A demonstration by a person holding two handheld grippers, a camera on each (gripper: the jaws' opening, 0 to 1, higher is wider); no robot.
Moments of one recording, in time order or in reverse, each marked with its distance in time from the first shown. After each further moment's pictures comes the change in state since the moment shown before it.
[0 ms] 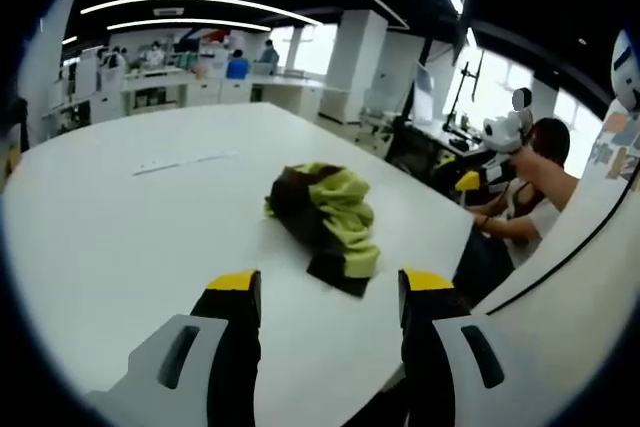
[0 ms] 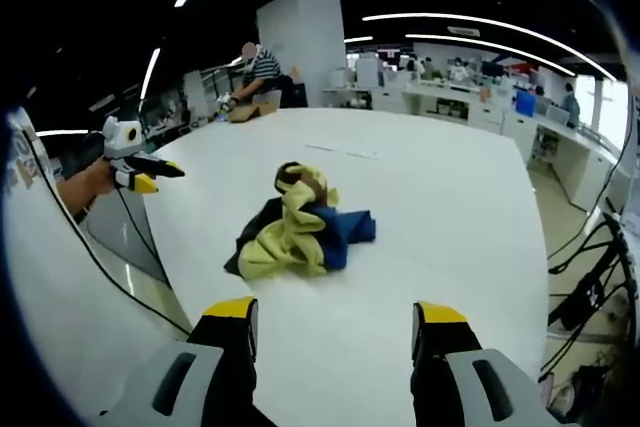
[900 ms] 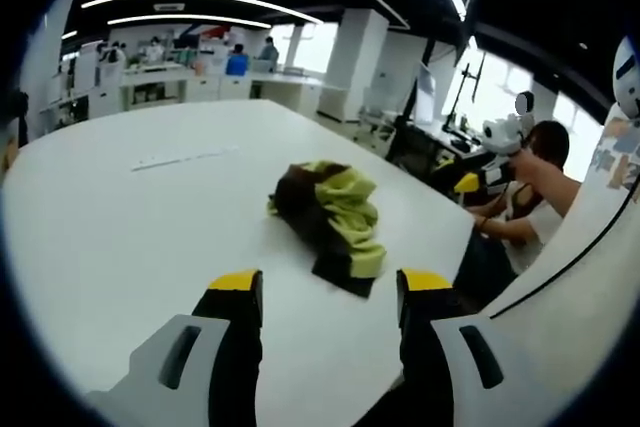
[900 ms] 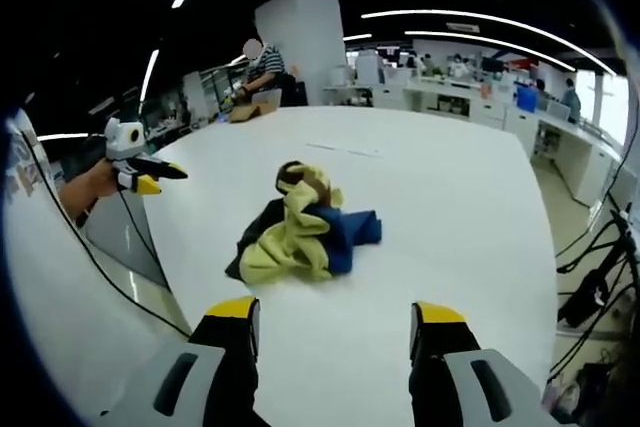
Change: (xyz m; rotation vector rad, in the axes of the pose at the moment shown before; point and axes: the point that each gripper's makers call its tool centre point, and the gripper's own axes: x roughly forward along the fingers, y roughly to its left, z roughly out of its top) left arm 0.006 0.013 0.000 -0.012 0.008 -0.017; right arm 0.015 0.004 0.005 0.016 0.005 0.014
